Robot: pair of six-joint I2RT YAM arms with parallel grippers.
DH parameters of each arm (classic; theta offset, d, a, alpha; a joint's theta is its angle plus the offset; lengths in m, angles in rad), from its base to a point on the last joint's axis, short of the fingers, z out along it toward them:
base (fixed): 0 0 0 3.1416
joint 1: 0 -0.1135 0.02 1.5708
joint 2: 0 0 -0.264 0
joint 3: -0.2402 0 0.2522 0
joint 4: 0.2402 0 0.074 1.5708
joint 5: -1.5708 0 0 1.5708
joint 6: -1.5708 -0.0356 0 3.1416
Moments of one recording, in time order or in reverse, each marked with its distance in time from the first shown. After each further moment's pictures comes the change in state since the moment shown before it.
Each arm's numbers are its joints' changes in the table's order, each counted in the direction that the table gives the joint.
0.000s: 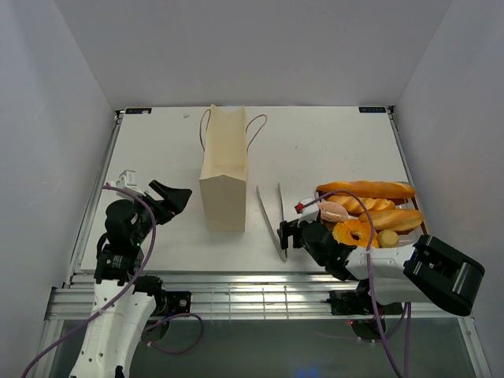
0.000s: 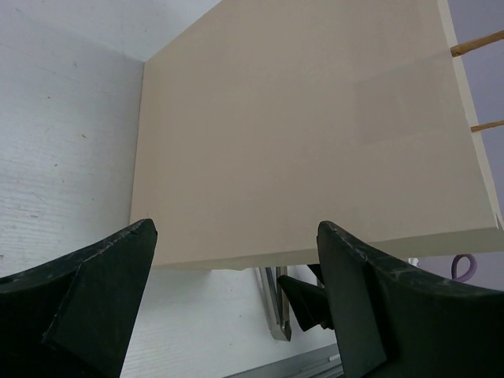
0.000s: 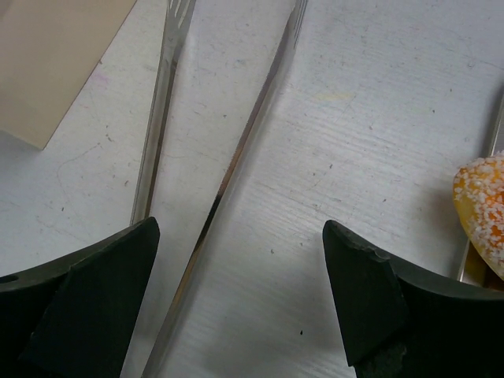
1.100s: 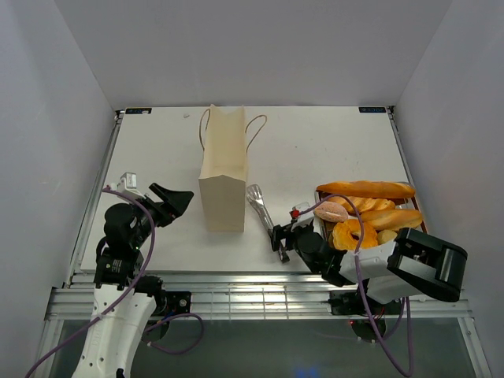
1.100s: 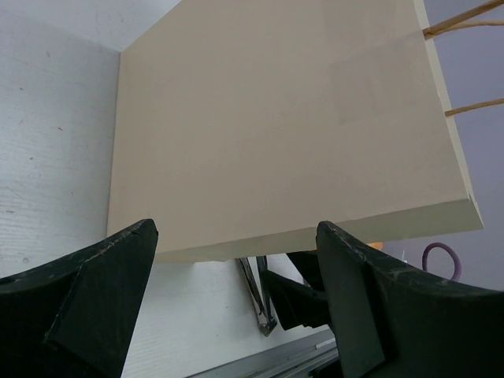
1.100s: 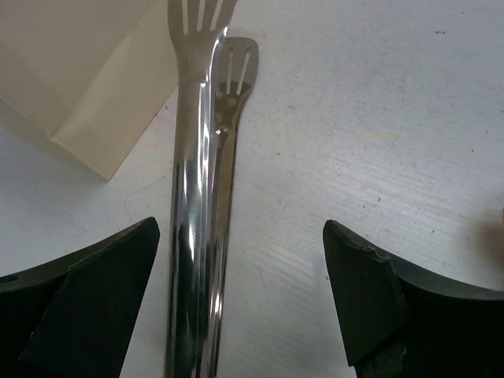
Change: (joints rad) left arm 0.000 -0.040 0.013 0.000 -0.047 0.028; right arm -0.139 0.122 0.032 -0.293 -0.131 -0.001
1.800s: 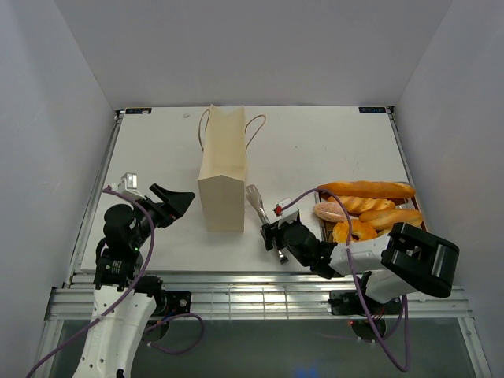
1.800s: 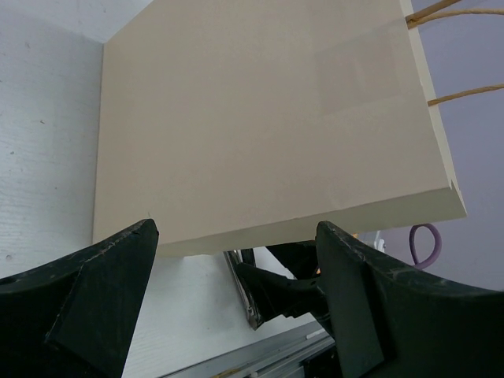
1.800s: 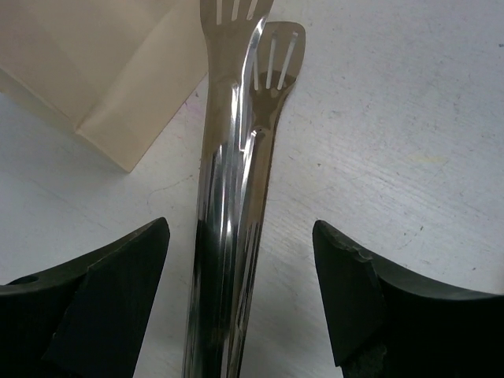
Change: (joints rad) left arm 0.000 -0.009 0.000 0.000 -0.035 0.019; right arm 0.000 0.027 -0.136 0.173 0.074 0.049
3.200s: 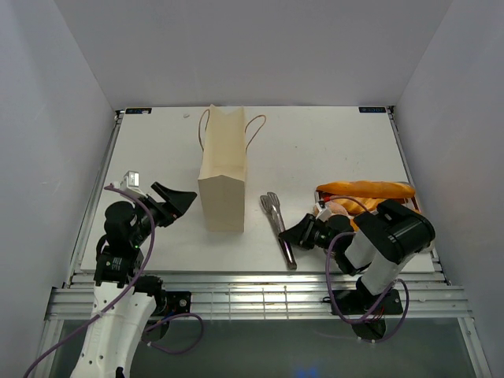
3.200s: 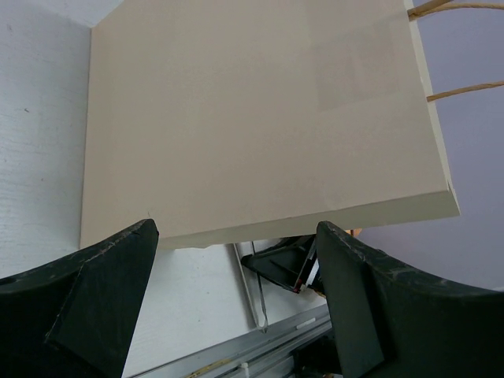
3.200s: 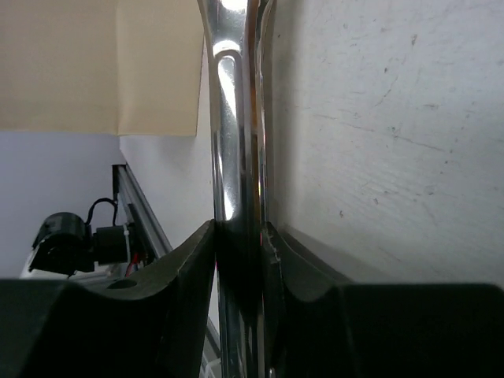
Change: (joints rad) left arm 0.000 0.030 -0.007 0.000 -0.030 0.022; right arm 0.577 0.260 0.256 -0.535 0.909 -0.714
